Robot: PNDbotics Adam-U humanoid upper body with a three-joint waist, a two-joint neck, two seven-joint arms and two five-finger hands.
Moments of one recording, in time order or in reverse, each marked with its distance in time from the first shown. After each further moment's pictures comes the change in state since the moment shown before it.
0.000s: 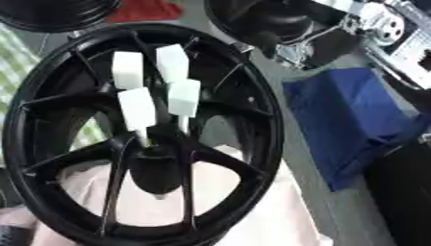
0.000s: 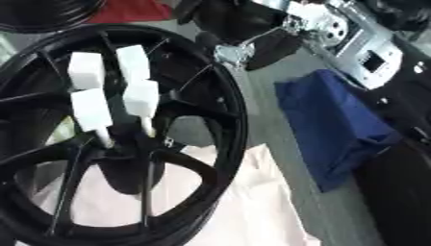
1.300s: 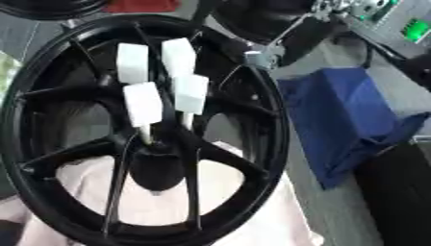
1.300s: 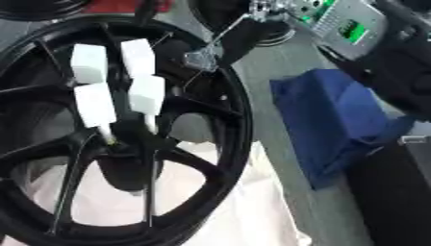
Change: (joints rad) left arm -0.011 0.007 -0.006 0.000 -0.005 0.004 -0.018; right arm -0.236 -0.063 0.172 -0.001 0.123 0.080 0.067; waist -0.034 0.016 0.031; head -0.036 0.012
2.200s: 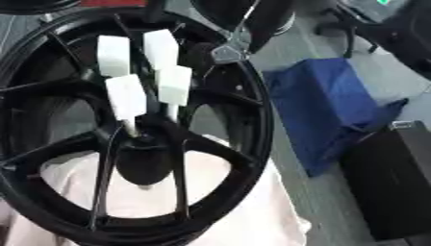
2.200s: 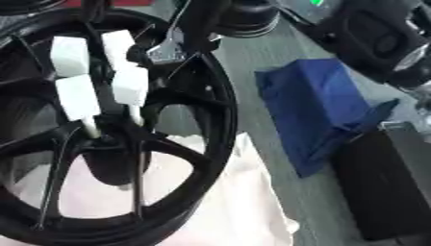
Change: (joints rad) left arm 0.000 0.001 0.000 0.000 0.003 0.001 -0.006; right arm -0.212 0.036 0.104 -0.002 -0.014 0.205 0.225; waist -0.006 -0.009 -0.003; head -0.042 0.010
